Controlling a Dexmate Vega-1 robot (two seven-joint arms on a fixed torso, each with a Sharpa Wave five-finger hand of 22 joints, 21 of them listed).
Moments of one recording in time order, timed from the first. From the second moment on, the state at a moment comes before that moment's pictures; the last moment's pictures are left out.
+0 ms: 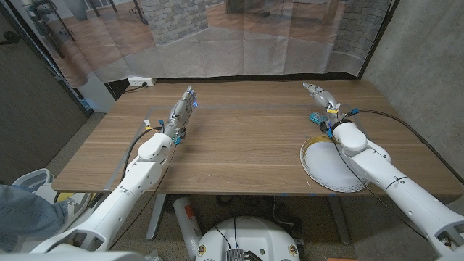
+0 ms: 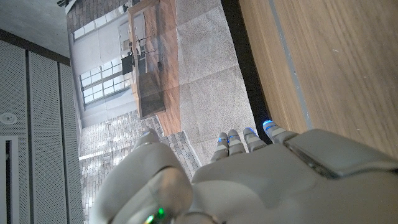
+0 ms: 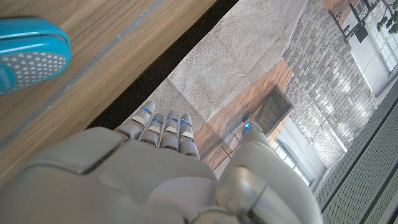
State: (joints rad) left arm 0.92 0.43 0.22 -1.39 -0.56 -0.22 -0.10; left_hand 0.38 -0.02 0.10 0.07 0.31 -0.05 0.04 0.20 0.18 -0.05 -0.03 0.20 0.18 -0.10 -0.02 0.19 0.18 -0.12 -0.04 0.20 0.17; right arm -0.90 -0.64 -0.33 -1.52 0.19 0.13 -0.21; right_hand 0.23 0.01 0.27 -0.08 0.22 0.16 0.06 0.20 0.18 0.12 0.07 0.21 0.18 0.01 0.02 0.19 0.18 0.08 -0.04 0.28 0.17
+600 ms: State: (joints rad) left arm 0.92 0.43 0.22 -1.38 -0.56 -0.23 -0.11; left_hand 0.39 -0.01 0.10 0.07 0.31 -0.05 0.04 0.20 0.18 -0.05 -0.03 0.20 0.18 -0.10 -0.01 0.19 0.18 -0.12 -0.04 0.20 0.17; right arm -0.90 -0.66 -0.33 -1.54 0.13 0.09 -0.24; right_hand 0.25 0.02 0.27 -0.09 0.22 0.16 0.05 0.20 0.18 0.12 0.07 0.21 0.18 0.01 0.02 0.19 0.18 0.08 -0.04 0.27 0.17
